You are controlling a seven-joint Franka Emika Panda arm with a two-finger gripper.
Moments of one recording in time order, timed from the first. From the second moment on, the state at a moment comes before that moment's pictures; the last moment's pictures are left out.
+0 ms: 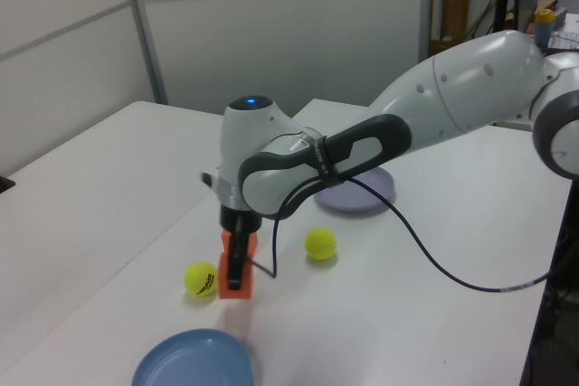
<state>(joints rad) 0.33 0.45 0.08 -1.62 0.10 2.26 -0.37</state>
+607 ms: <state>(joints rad) 0.42 0.47 0.24 -1.60 -0.11 2.26 0.05</state>
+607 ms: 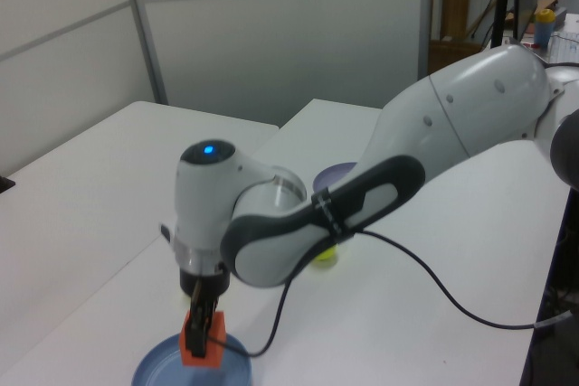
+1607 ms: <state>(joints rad) 0.41 0.51 0.25 -1.52 -0.15 2.34 0.25</state>
